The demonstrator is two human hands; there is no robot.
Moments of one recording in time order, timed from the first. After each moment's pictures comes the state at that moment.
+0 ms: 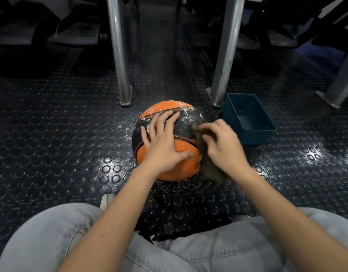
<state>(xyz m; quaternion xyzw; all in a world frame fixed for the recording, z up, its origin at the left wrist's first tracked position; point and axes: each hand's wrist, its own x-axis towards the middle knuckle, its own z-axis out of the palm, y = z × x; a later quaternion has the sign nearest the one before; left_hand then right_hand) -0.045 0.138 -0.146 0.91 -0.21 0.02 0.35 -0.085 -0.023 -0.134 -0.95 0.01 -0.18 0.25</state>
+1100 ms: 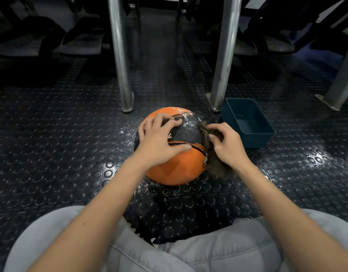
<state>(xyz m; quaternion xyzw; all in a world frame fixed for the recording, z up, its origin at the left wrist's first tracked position) -0.028 0.150 -0.129 0.91 -0.26 0.04 0.33 -0.075 -0.043 -0.133 -0.92 0.08 -0.15 0.34</state>
